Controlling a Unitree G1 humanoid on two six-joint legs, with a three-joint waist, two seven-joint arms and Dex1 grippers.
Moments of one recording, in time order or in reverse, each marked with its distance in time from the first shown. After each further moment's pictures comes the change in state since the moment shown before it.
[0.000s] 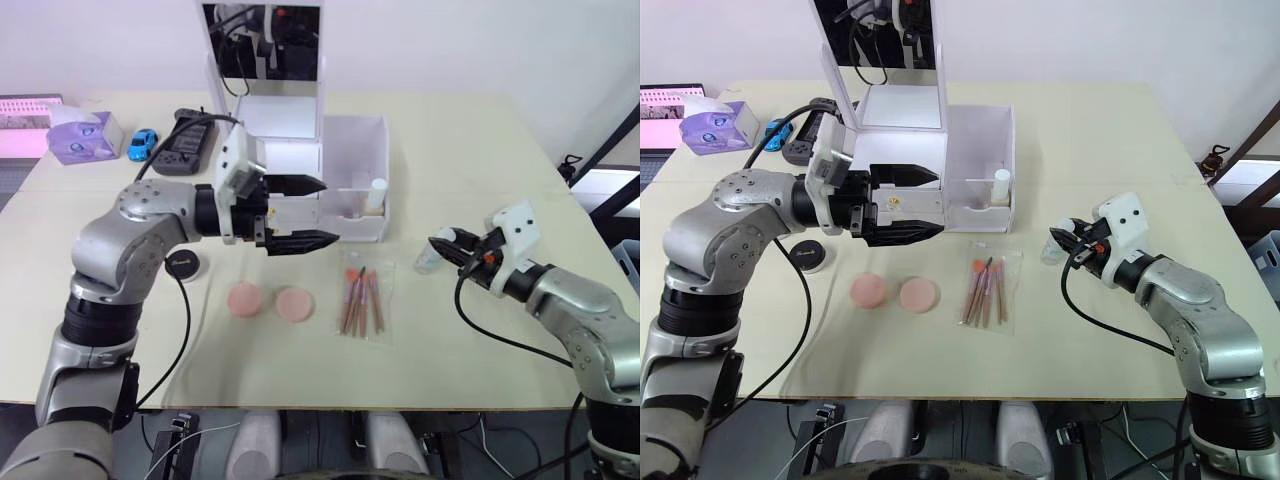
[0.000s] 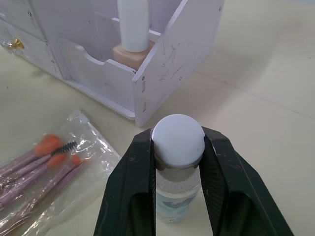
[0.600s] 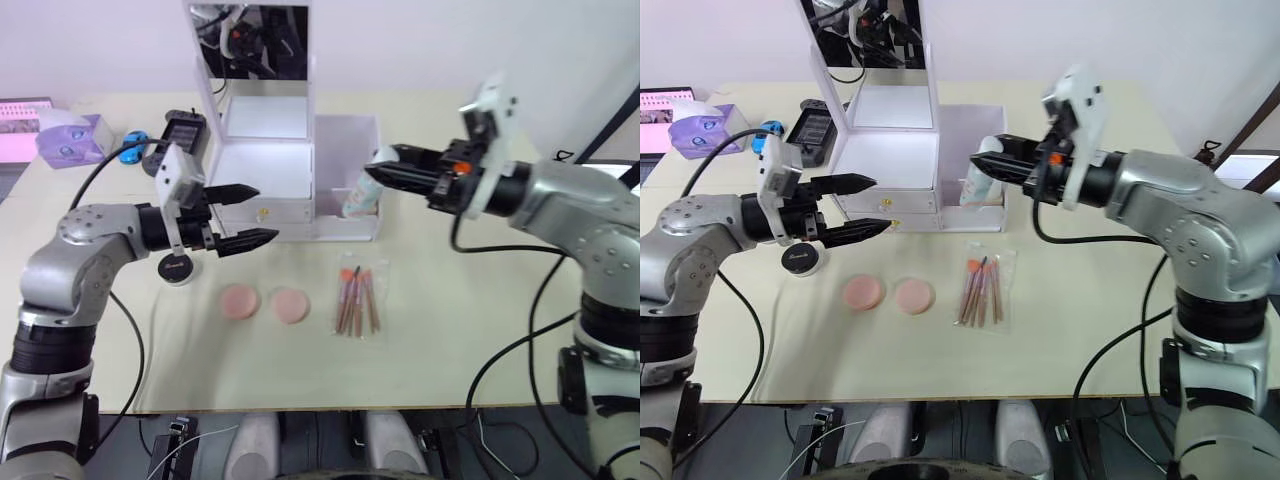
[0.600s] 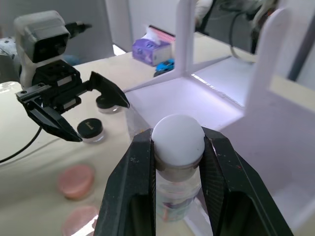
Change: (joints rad) left arm 0.225 0.153 0.168 0.033 0.041 -0.075 0.047; right arm -0.657 0.035 0.196 0.075 0.283 0.297 0.026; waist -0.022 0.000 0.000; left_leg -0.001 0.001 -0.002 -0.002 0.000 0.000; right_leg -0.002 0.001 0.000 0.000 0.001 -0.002
